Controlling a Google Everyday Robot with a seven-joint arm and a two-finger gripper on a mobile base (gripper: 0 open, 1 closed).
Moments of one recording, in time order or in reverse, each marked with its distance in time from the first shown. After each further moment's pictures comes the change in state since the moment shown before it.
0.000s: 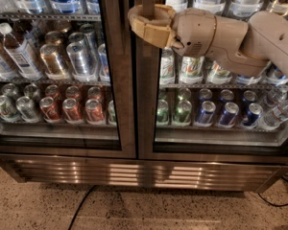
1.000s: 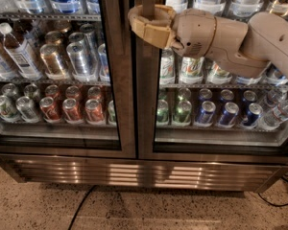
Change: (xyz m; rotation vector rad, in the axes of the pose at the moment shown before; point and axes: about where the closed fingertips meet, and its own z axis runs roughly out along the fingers) arm 0.000 0.000 0.000 0.006 -0.003 0.002
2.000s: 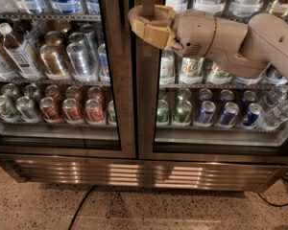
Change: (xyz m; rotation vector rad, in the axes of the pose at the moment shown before) arm 0.000 0.000 -0.001 0.007 -0.004 0.002
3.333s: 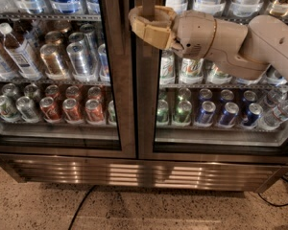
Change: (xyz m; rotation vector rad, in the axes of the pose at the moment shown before) arm 0.000 0.000 0.000 0.010 -0.005 0.003
